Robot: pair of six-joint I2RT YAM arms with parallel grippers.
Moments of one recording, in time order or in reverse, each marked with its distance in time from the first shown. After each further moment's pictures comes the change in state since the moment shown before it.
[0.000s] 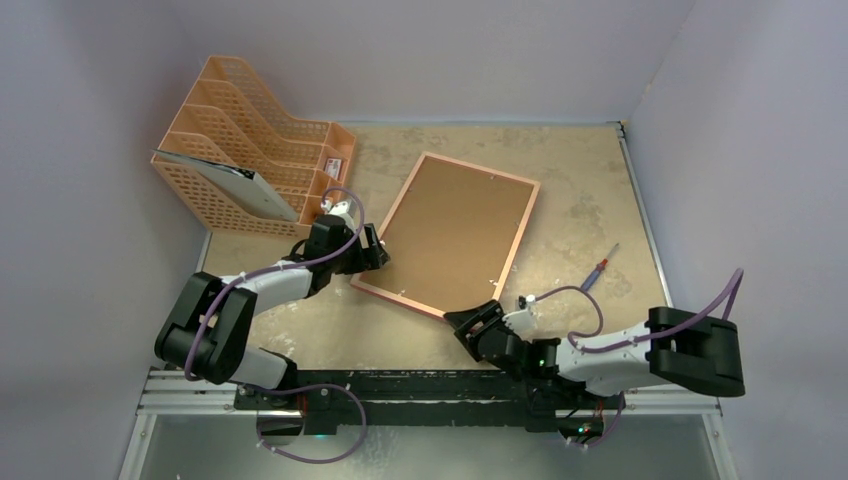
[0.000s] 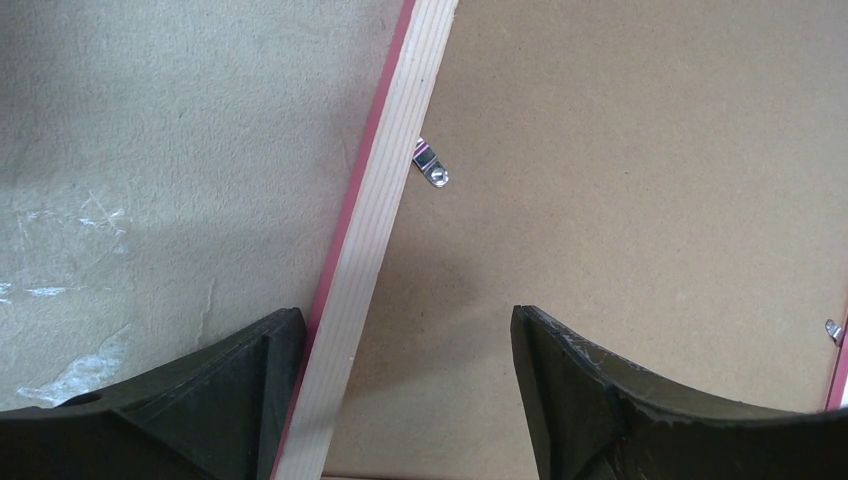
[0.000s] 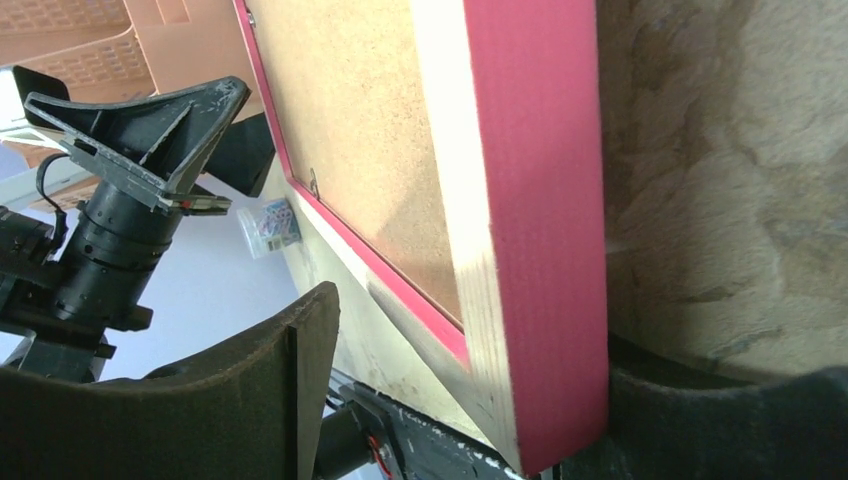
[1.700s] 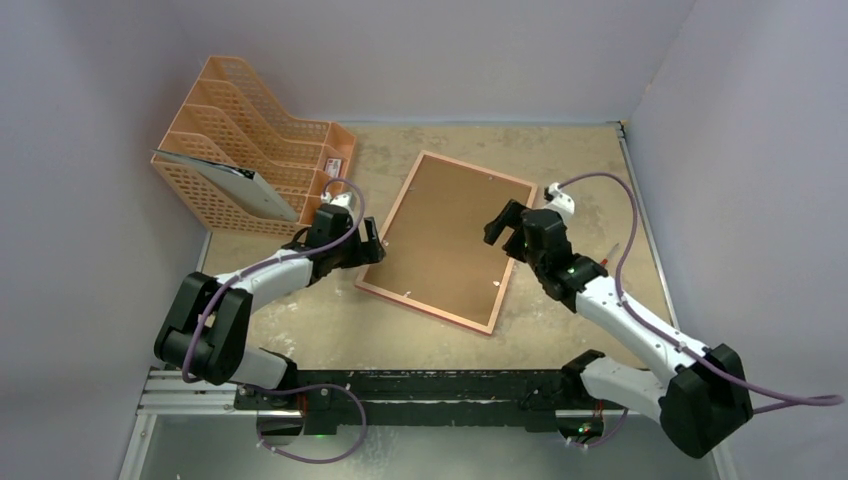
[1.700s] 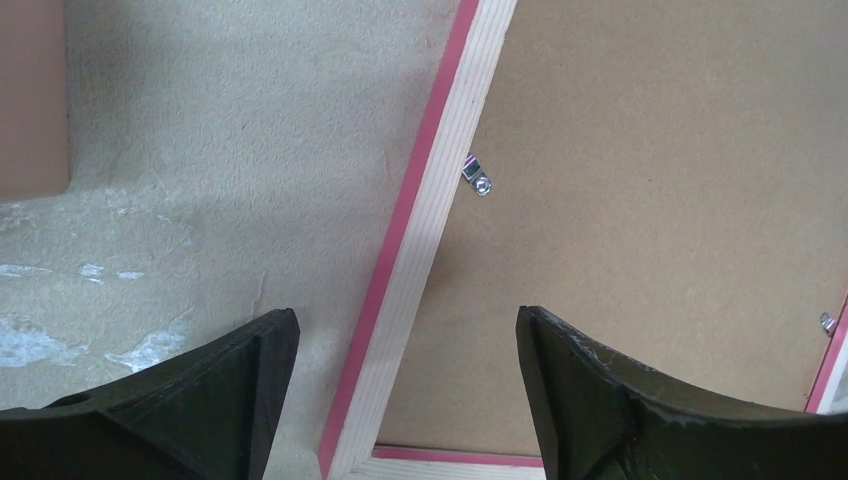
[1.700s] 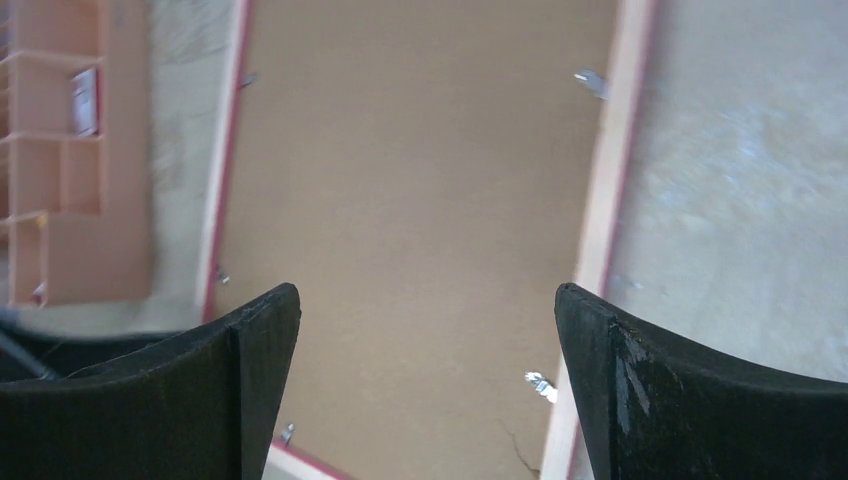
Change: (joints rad) left arm -0.002 -0.005 0.114 -0.200 -0.085 0.034; right arm -0.832 -0.110 0.542 -0.561 -0.320 -1.088
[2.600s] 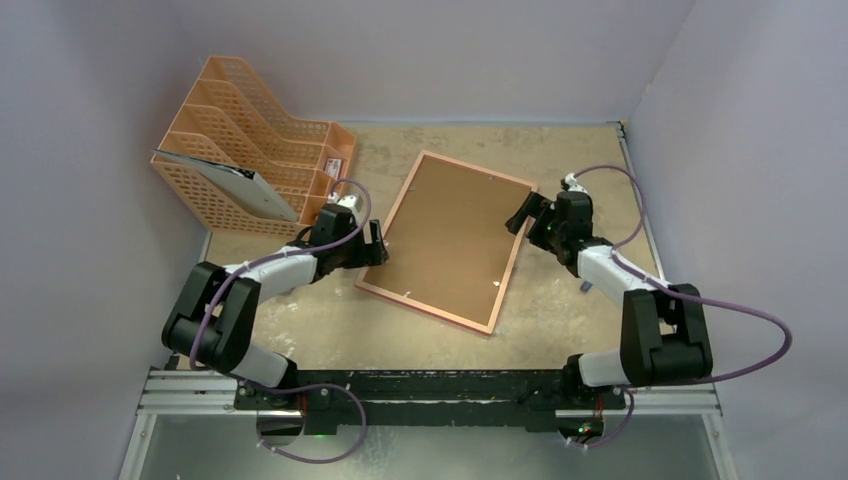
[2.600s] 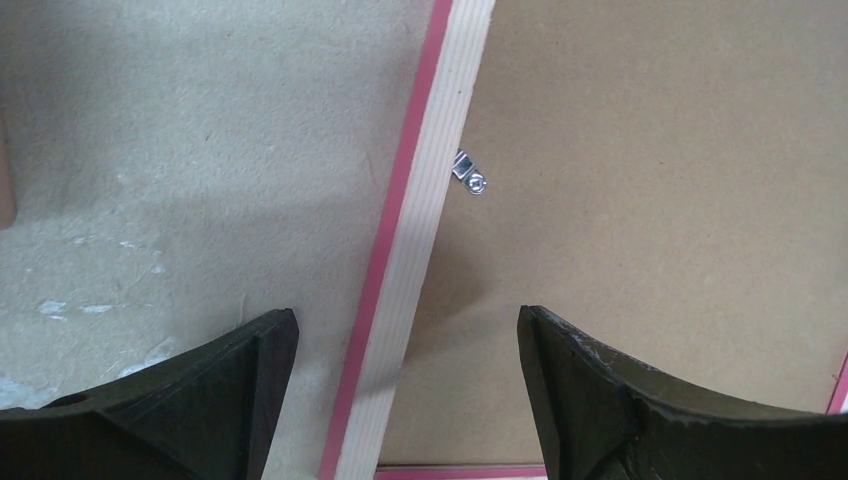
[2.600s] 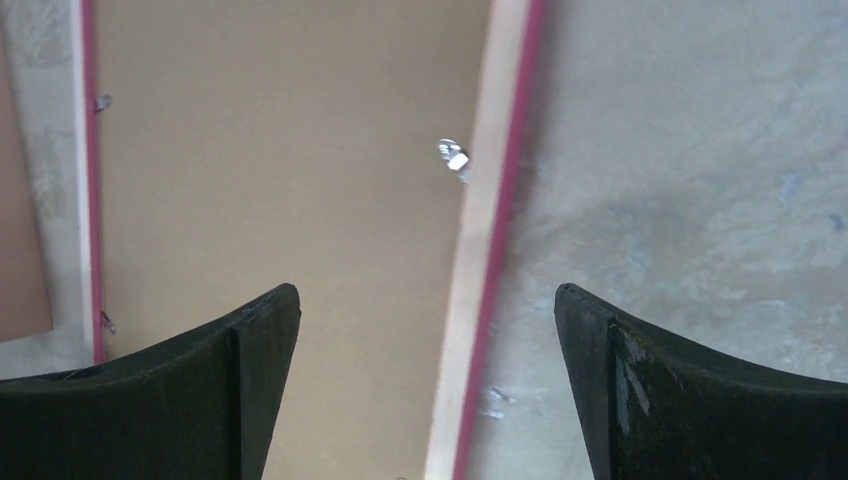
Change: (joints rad) left arm 0.000 0.061 0.016 0.014 0.037 0.058; right arm -0.360 0.322 0.054 0.203 -0.407 -0.237
